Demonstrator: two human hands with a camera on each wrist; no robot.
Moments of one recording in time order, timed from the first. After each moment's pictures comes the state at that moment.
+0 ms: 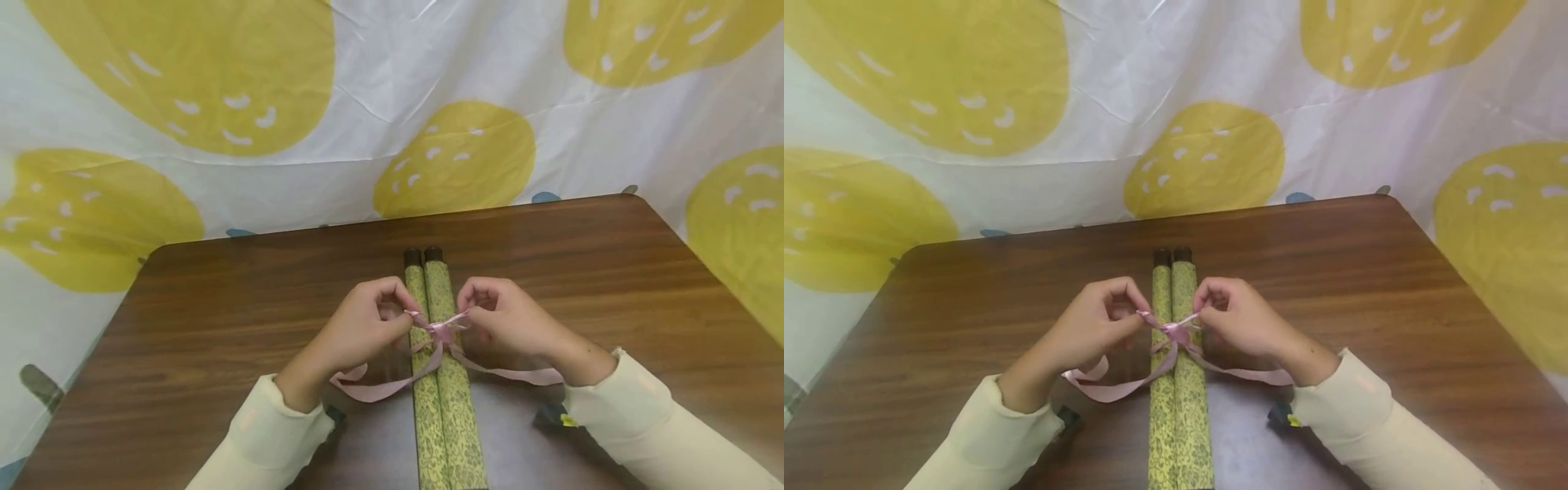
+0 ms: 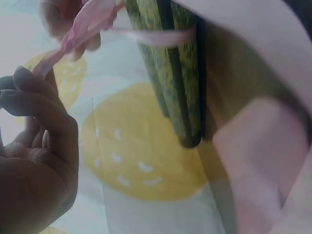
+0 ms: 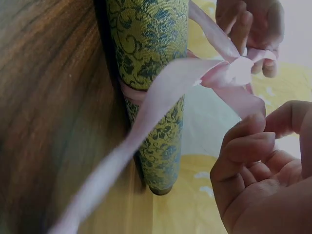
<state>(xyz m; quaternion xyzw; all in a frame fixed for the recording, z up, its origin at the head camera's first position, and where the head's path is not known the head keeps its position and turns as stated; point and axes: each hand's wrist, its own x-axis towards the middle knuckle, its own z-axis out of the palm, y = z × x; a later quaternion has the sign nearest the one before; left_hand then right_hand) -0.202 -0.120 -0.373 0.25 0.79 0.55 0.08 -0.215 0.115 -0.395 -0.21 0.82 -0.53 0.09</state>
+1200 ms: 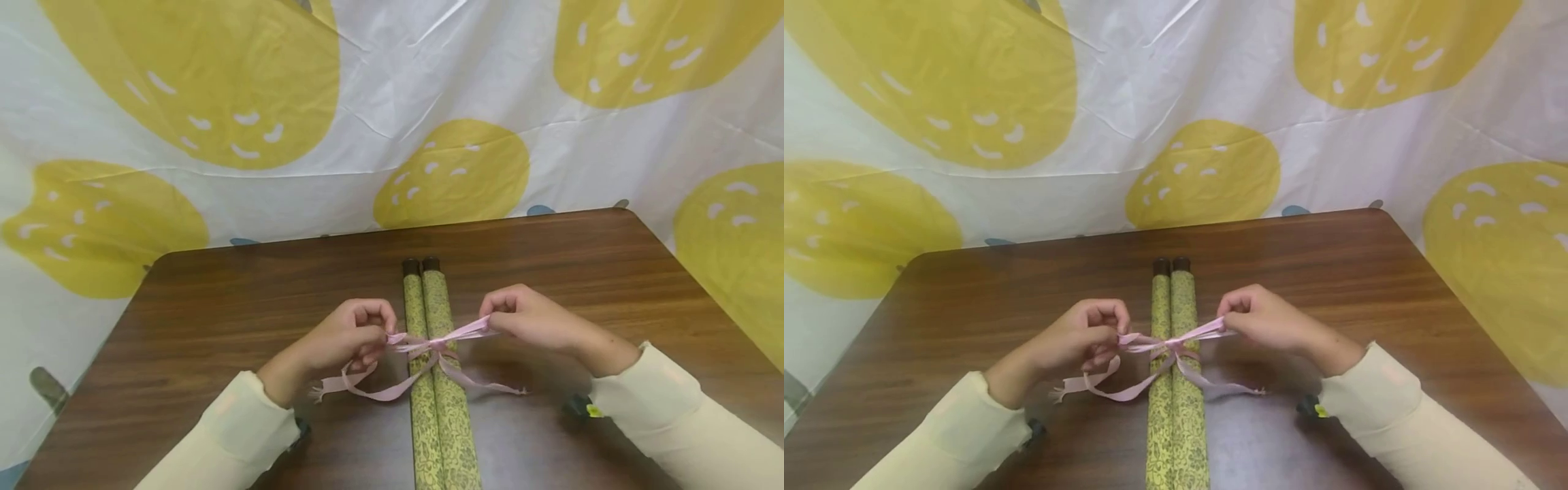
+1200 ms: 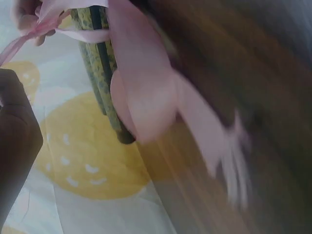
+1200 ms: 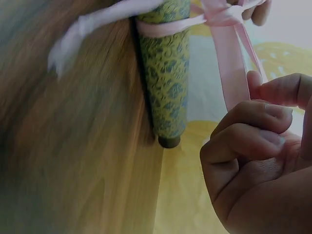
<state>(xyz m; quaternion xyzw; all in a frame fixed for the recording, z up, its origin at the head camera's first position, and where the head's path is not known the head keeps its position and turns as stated) -0.209 -0.150 -0.389 0.27 0.65 0.66 0.24 -0.228 0.152 -0.388 -0.24 0.84 -0.47 0.15</state>
